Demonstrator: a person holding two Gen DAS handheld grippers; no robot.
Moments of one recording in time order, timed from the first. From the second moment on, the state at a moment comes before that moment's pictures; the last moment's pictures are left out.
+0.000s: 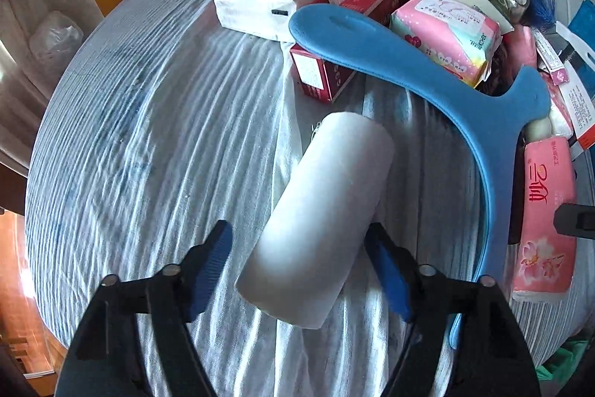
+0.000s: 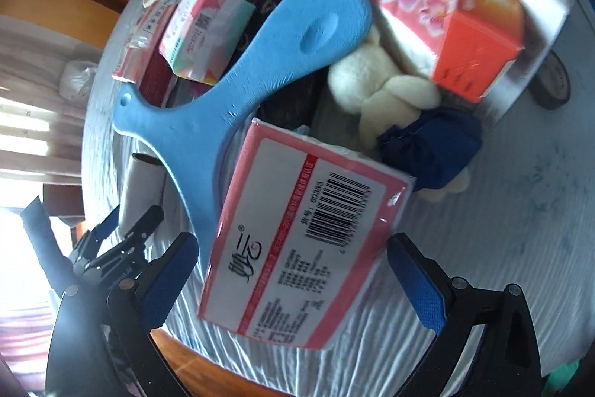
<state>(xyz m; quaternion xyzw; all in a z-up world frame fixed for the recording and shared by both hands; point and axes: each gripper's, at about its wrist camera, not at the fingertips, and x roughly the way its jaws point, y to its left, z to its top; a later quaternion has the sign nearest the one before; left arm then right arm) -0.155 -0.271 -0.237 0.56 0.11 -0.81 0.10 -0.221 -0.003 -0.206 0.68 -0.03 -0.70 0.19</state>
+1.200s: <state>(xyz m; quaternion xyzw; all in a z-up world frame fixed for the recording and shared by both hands) -0.157 -0.131 0.015 0.30 0.07 -0.95 0.05 -0.176 0.118 0.044 0.29 0.06 -0.94 0.14</state>
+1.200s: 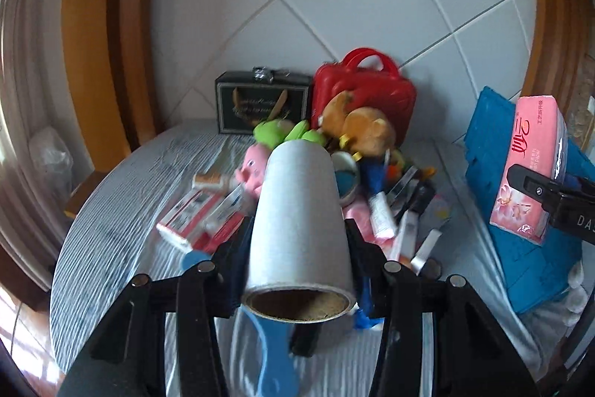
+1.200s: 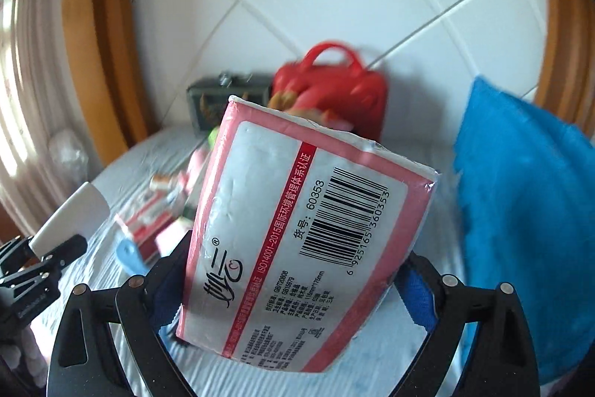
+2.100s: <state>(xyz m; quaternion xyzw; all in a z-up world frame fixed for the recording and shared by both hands) -0.297 0.375 0.130 0.25 -0.06 -0.95 -0.18 -0.277 0.521 0.116 0.27 0.21 -0.93 -0.13</state>
